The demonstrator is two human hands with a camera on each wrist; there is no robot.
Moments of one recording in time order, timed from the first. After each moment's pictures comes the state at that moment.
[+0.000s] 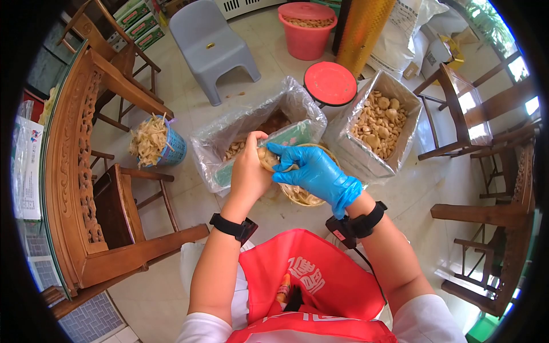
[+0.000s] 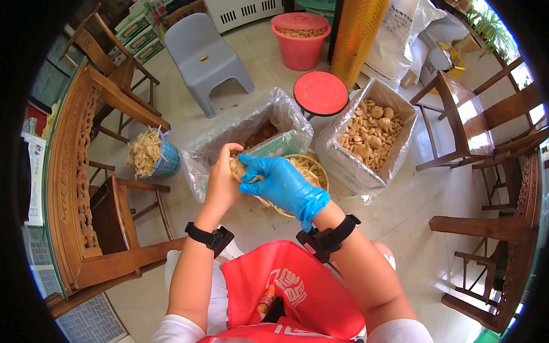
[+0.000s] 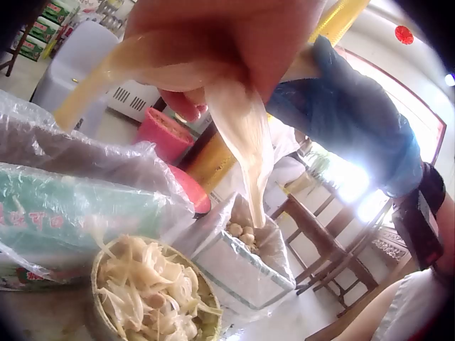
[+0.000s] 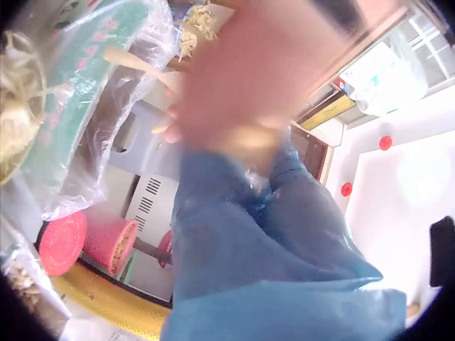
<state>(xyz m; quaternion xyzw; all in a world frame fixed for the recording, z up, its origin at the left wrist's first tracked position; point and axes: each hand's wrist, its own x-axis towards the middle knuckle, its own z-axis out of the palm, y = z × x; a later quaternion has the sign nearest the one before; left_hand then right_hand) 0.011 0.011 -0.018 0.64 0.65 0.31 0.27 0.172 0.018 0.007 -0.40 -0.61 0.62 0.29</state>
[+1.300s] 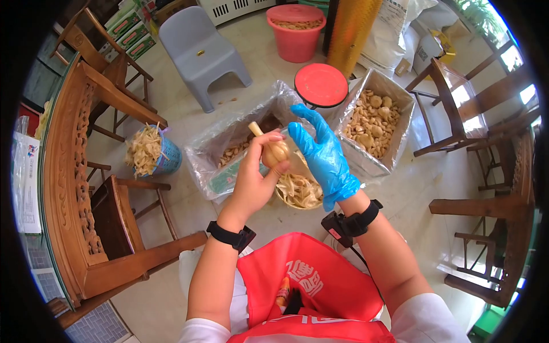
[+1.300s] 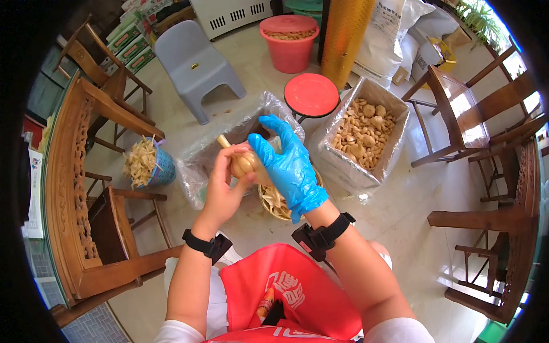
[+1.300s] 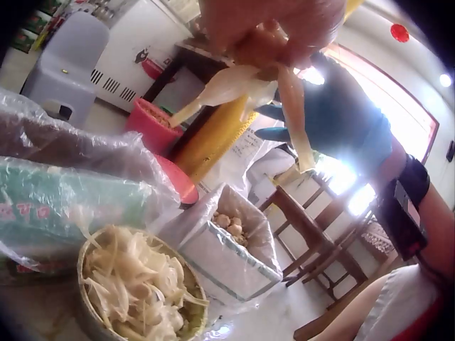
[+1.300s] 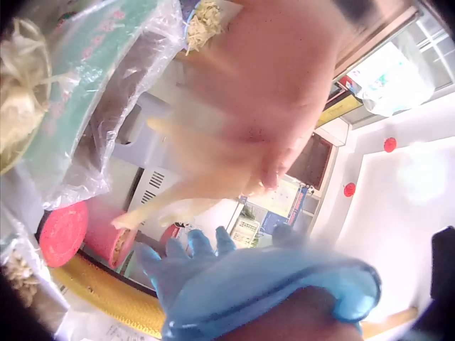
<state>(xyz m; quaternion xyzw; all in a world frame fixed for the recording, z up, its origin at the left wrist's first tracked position) 0.026 0.018 -0.011 0.59 0.38 0.53 0.47 0.180 0.034 0.012 -0.50 -0.52 0.46 0.52</state>
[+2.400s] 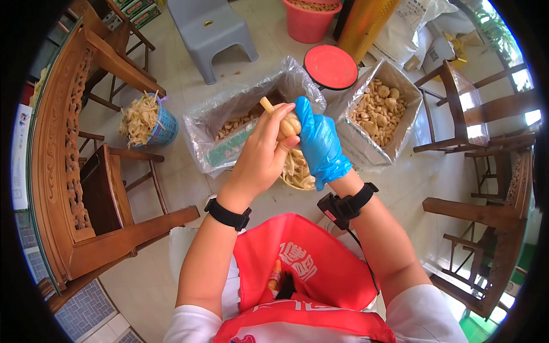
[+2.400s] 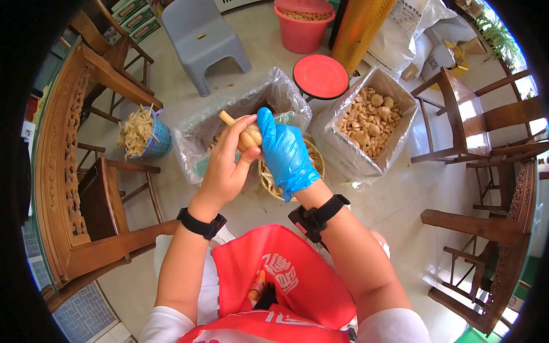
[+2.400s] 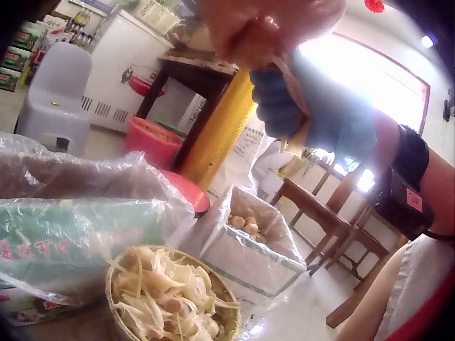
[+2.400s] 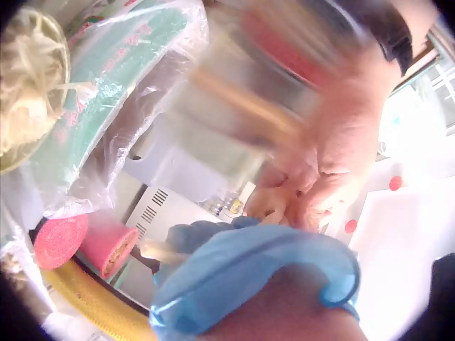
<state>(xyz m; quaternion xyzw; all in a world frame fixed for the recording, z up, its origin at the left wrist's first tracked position) 0.024 0.004 0.010 0.75 0.42 0.43 0.26 0.169 0.039 -0.030 -0.44 -0.79 0.20 0.37</state>
